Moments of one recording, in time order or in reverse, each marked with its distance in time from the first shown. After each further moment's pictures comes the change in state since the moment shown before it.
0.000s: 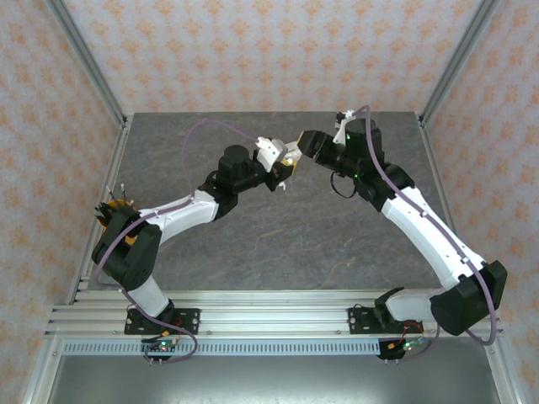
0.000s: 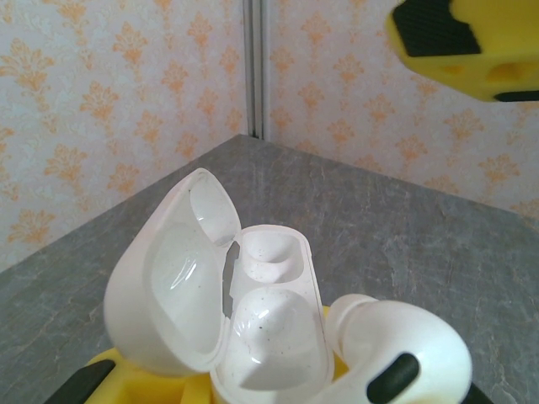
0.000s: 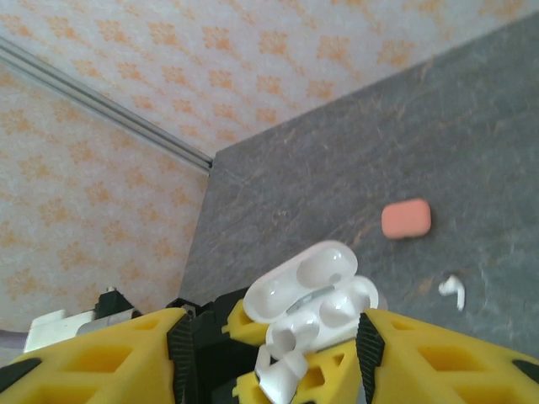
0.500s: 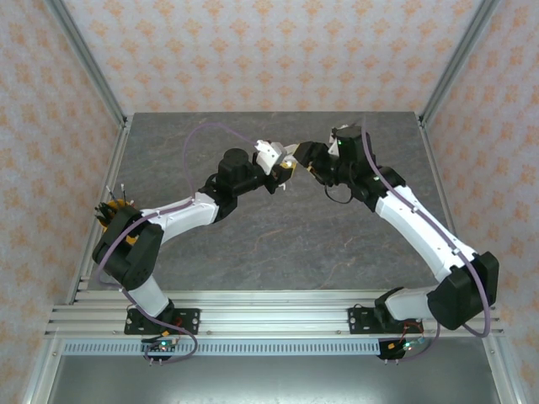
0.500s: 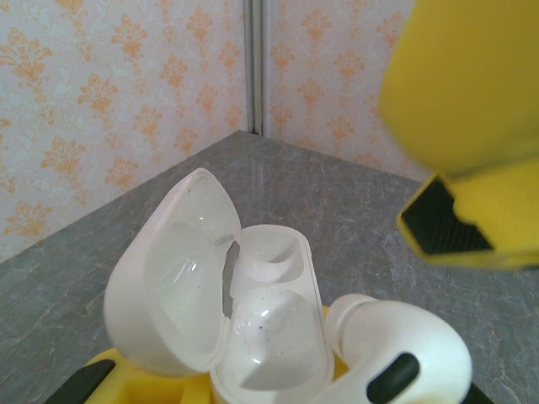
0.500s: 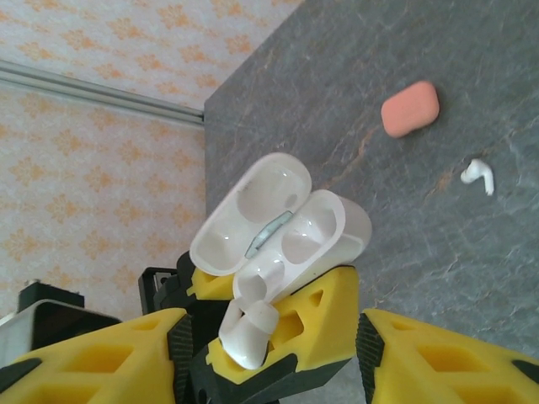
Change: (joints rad) left arm 0.000 0.008 -0.027 0.046 0.000 -0.009; right arm 0.000 0.051 -0.057 -0.021 -0.120 0.243
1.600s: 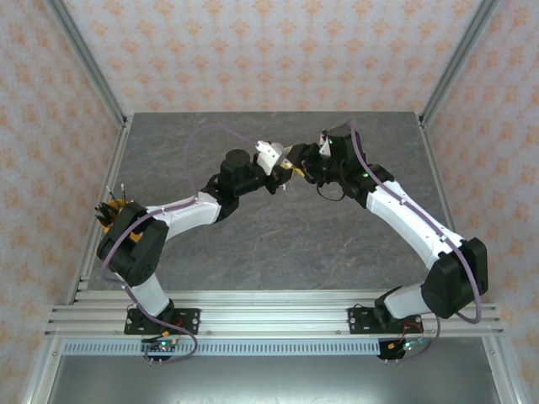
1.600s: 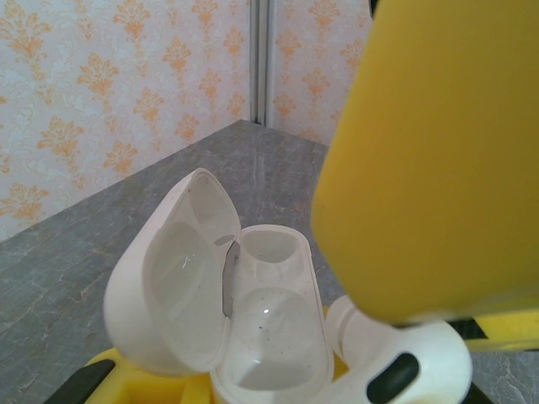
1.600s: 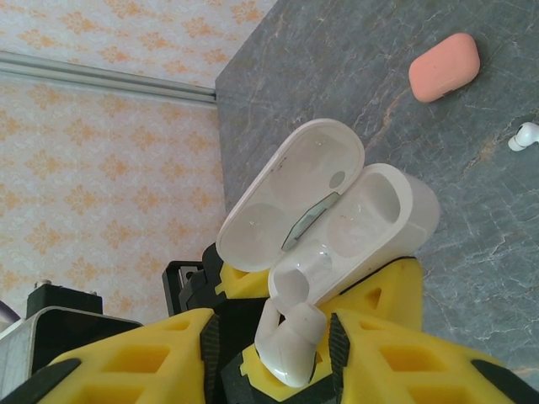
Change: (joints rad) left arm 0.003 0.032 0.000 0.016 -0.004 -0.022; right arm 0.016 0.071 -0.002 0.080 -0.064 0.080
